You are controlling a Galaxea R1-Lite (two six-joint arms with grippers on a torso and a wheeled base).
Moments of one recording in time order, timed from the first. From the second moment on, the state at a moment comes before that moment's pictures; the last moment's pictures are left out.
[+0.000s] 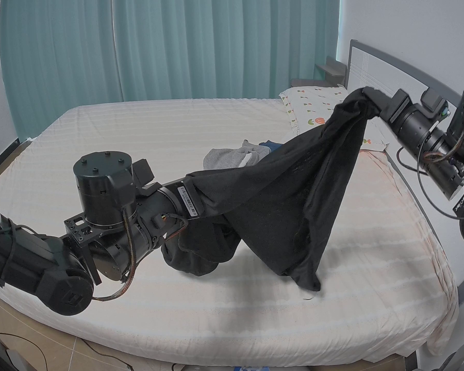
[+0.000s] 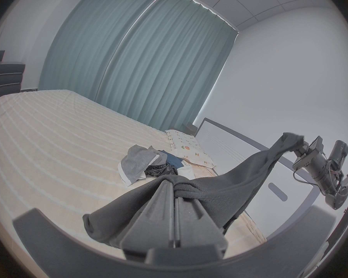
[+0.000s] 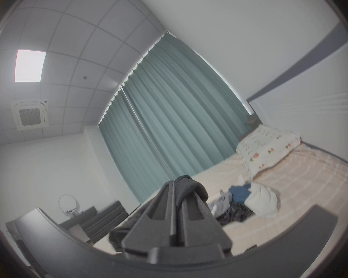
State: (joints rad) left arm -0.65 1.75 -0.73 -0.92 0.28 -0.49; right arm 0.41 1.60 -0.84 -1.04 -0.07 0.54
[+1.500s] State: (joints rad) left arm -0.69 1.83 -0.50 -0.99 0.26 -0.76; right arm 0.46 1.68 -0.57 -1.03 -0.06 0.68
